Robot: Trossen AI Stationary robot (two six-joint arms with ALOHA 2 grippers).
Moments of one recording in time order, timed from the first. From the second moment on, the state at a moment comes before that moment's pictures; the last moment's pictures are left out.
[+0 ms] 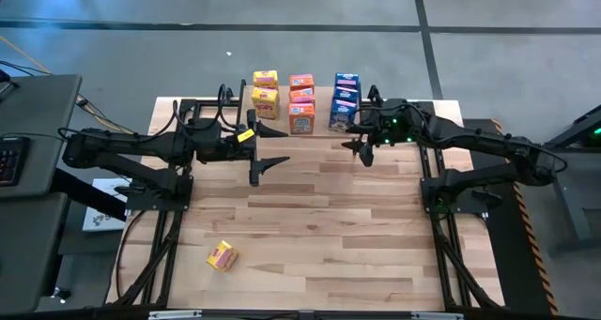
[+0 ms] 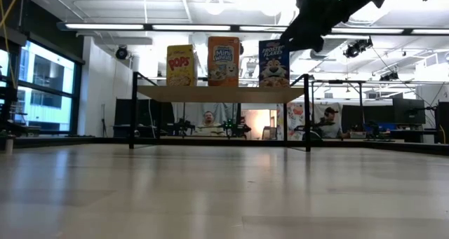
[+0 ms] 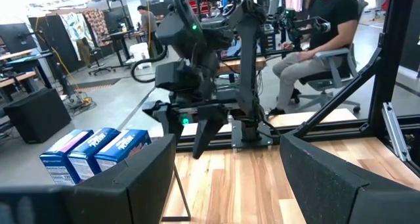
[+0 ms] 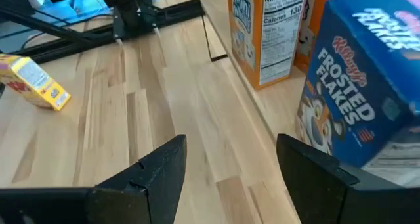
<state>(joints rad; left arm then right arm) 0.00 1.12 0.97 0.09 -0.12 0.18 -0.38 1.09 0.88 -0.32 -0.17 0.06</state>
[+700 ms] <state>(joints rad) -0.01 1.12 0.97 0.09 -0.12 0.18 -0.38 1.13 0.88 -0.30 -0.02 0.06</state>
